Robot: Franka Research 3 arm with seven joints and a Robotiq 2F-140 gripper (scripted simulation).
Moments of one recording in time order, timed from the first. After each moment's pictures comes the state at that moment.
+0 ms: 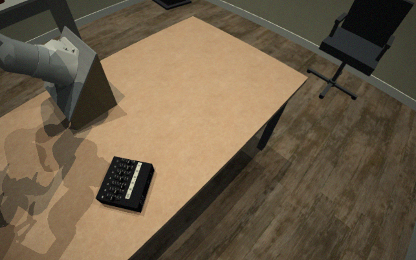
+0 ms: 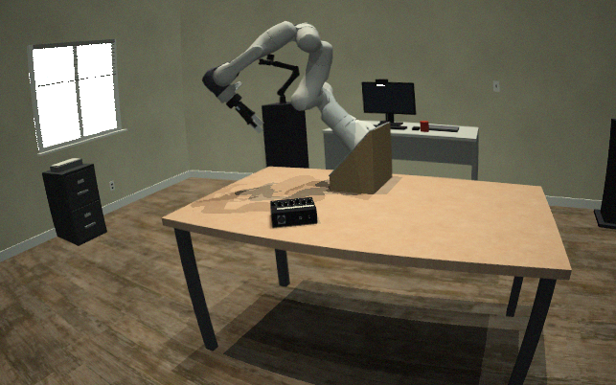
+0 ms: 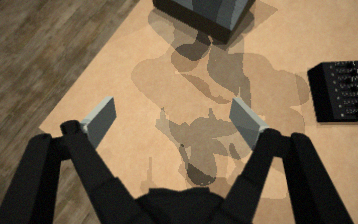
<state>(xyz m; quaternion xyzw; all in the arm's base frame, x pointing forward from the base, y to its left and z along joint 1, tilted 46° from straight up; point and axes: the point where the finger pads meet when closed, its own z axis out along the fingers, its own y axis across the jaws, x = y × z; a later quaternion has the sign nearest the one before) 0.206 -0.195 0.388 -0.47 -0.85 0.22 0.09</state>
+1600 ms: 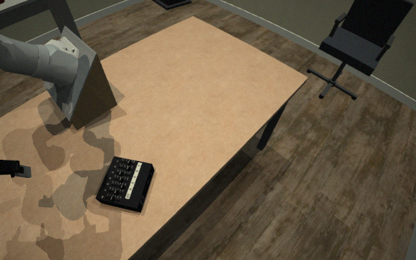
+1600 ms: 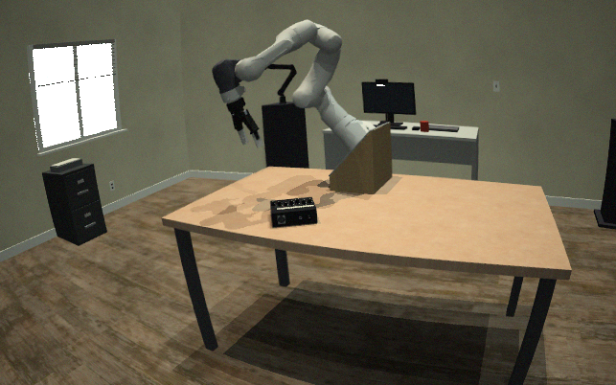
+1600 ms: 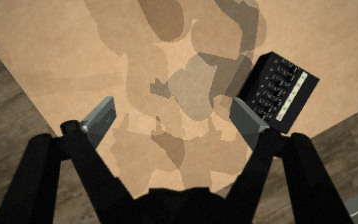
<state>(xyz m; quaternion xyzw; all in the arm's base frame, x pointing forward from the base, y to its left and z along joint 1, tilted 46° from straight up) 0.402 -0.114 0.291 -0.21 -0.92 0.33 0.01</state>
